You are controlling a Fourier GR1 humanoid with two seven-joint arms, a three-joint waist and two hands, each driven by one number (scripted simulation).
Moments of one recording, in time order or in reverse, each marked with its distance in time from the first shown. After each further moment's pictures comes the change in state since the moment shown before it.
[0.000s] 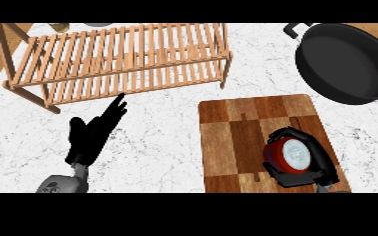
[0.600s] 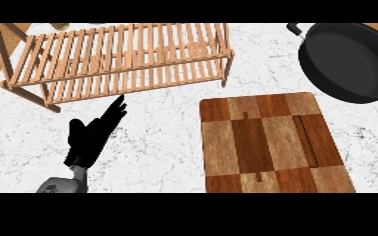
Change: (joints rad) left arm 0.016 0.000 -0.002 -0.015 0.000 -0.003 0.009; right arm -0.003 -0.423 -0.488 0.479 -0.189 0.183 -0.285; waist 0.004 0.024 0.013
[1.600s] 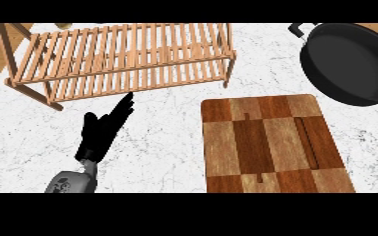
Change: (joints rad) left arm -0.044 -0.043 -0.006 0.036 -0.045 0.014 0.027; right arm -0.347 -0.291 0.023 0.371 0.272 -0.182 -0.151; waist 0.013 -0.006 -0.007
